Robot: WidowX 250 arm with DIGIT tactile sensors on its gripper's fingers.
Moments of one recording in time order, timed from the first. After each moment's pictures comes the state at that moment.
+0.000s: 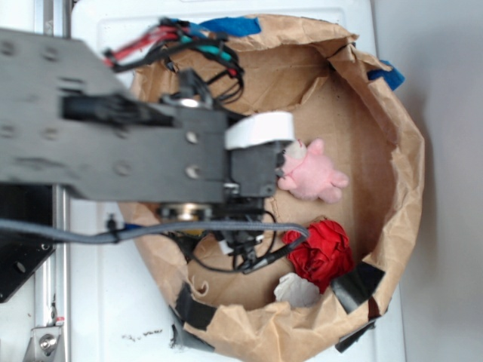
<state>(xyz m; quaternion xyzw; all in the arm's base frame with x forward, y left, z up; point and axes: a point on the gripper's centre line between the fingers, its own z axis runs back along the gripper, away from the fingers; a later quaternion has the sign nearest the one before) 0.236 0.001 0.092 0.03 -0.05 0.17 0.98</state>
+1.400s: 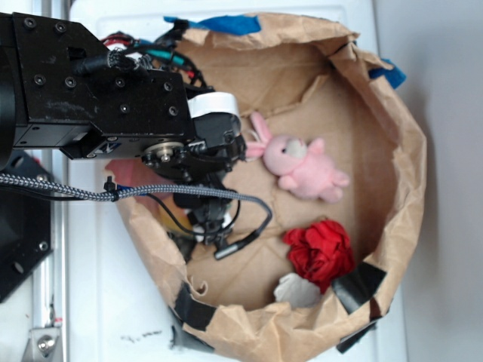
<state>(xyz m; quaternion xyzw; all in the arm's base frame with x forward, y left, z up) 0.214 0.009 0.053 -0.04 -0.02 0.17 0.98</state>
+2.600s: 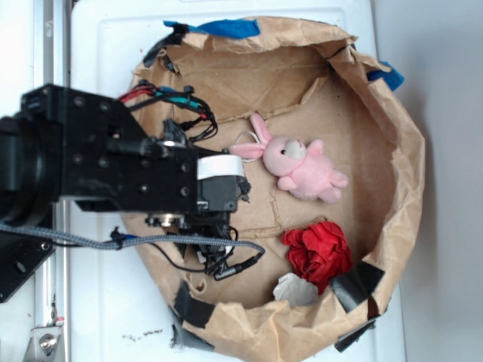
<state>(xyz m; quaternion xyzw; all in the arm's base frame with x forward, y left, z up) 0.218 -0.008 0.028 0.01 -0.04 0.14 0.99</state>
